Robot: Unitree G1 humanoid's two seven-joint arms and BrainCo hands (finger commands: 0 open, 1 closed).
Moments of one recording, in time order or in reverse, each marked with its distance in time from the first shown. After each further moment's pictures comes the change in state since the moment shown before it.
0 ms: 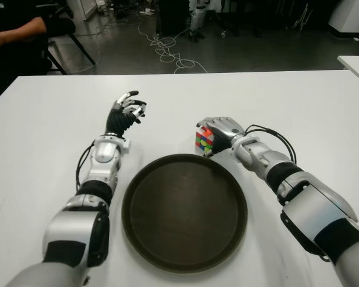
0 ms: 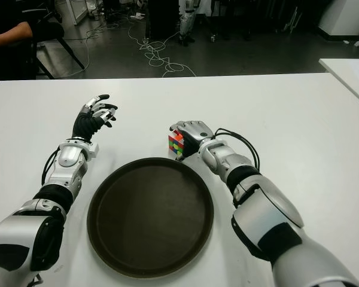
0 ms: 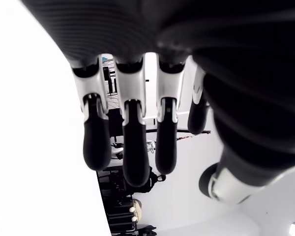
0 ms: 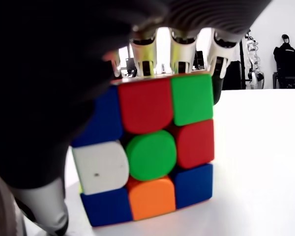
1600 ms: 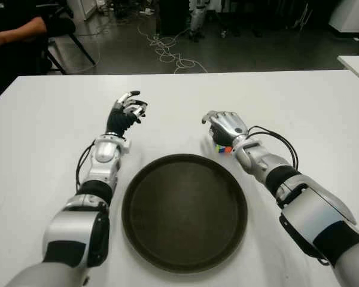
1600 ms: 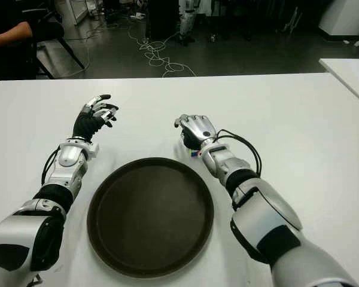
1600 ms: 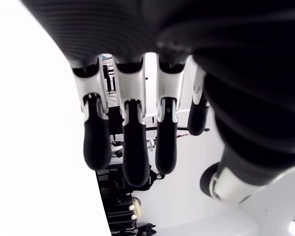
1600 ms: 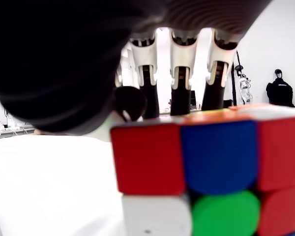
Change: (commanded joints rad) left arm 0.006 0.004 -0.002 -0.007 0.000 -0.010 -0.007; right arm 0.014 0.006 -0.025 -0.001 0.008 0.039 -0.223
